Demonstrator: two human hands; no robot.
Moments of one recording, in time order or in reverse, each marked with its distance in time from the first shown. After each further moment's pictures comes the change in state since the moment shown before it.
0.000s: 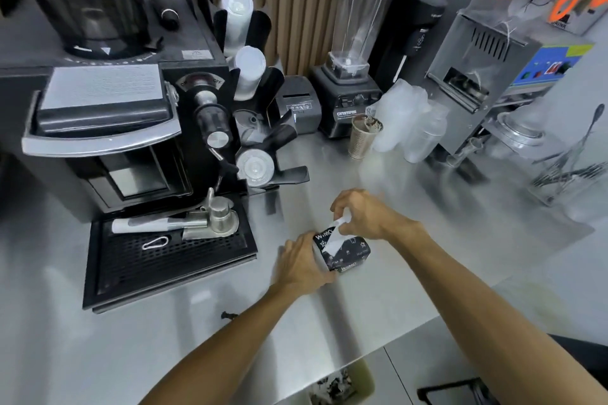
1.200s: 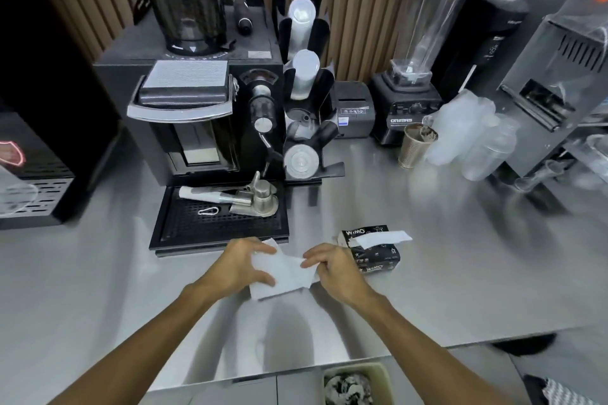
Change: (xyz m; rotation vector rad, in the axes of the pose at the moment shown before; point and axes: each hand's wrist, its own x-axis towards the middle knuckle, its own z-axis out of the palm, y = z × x) left_hand -0.103 -0.064 -0.112 -0.074 0.011 -0.161; right_hand -0.047 -0.075 0.108 0.492 0.074 -0.137
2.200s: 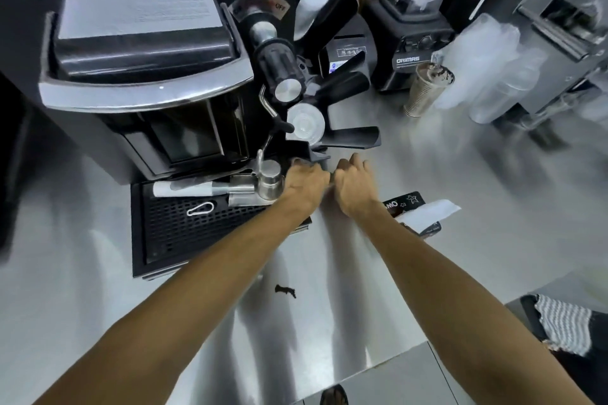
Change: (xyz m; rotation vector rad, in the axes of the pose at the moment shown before) left_hand 0.170 0.049 0.012 1.065 -0.078 0.336; right_hand 0.146 0.025 0.013 -1.019 0.058 0.250
